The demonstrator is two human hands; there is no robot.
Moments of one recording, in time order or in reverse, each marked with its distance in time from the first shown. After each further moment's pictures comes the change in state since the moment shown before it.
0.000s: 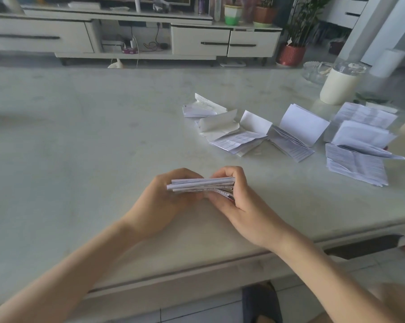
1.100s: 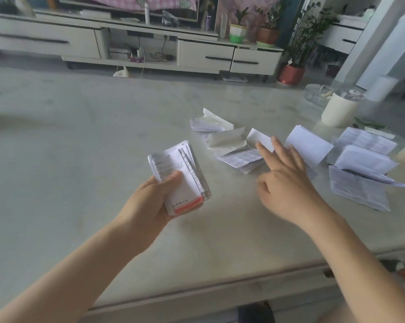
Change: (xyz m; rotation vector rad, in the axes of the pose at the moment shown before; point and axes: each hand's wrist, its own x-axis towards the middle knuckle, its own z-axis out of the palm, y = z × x) left_hand 0.006 0.014 -0.017 -0.873 0.225 -0.430; right_hand 0.040 0.008 -0.060 -1.171 0.075 -0.050
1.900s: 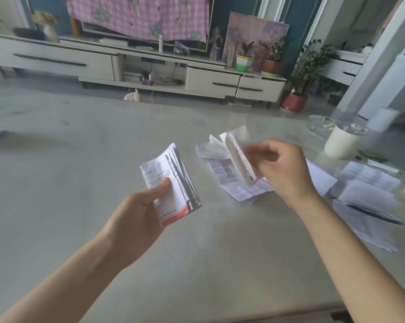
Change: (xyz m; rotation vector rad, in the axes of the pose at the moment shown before) left_hand -0.006 0.034 0.001 -0.174 -0.038 0.029; right_hand 0.066 -0.003 -0.039 1.068 0.348 0.216
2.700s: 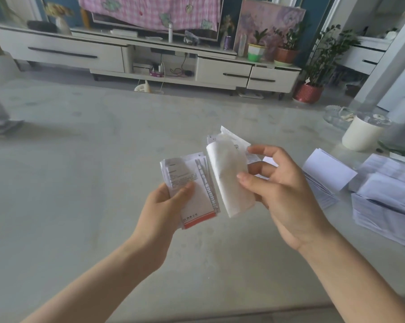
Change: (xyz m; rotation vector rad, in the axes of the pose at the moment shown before) left_hand -0.005 -0.024 0.006 0.409 0.198 0.182; right_hand -0.060 -0.036 0.022 0.534 -0.164 0.291
